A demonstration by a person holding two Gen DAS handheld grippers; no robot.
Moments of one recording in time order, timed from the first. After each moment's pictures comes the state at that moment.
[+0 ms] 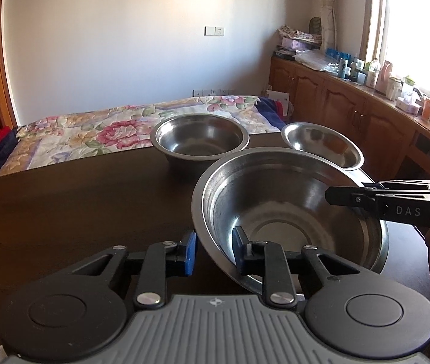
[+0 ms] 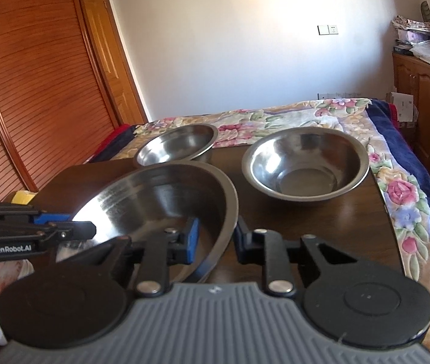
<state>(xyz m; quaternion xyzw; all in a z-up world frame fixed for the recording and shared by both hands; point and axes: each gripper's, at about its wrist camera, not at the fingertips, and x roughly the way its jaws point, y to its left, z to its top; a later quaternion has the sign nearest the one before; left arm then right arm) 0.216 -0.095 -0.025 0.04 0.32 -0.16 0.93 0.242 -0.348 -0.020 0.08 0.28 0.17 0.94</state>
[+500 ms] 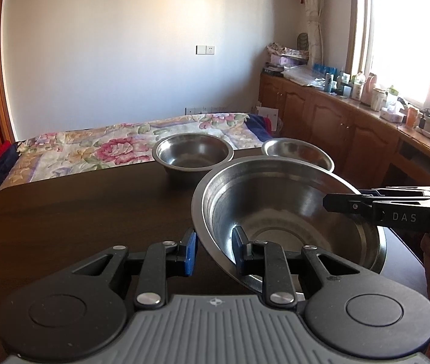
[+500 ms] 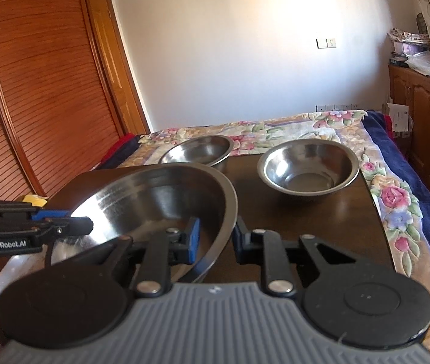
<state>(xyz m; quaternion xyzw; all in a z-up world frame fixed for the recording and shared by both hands) 0.165 -0.078 -0.001 0.03 0.28 -0.18 0.94 0.194 -0.339 0.002 0.08 0.26 0.17 0.95</state>
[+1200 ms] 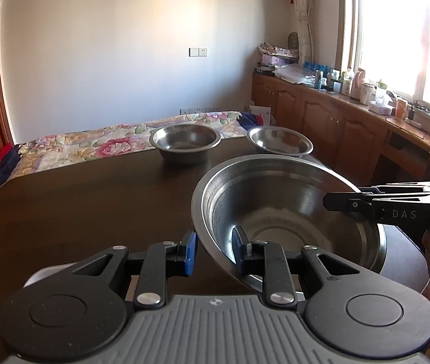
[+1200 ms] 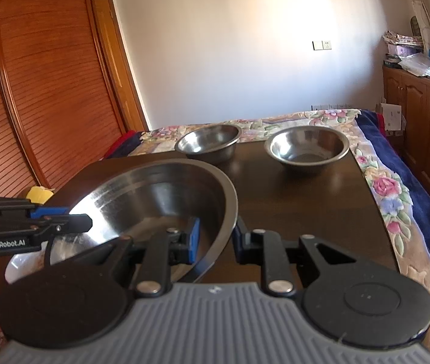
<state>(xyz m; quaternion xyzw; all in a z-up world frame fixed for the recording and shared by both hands) 0.117 -0.069 -0.010 0.05 0.28 -0.19 0.94 0.156 -0.333 -0.005 0.07 0.26 0.16 0.95</state>
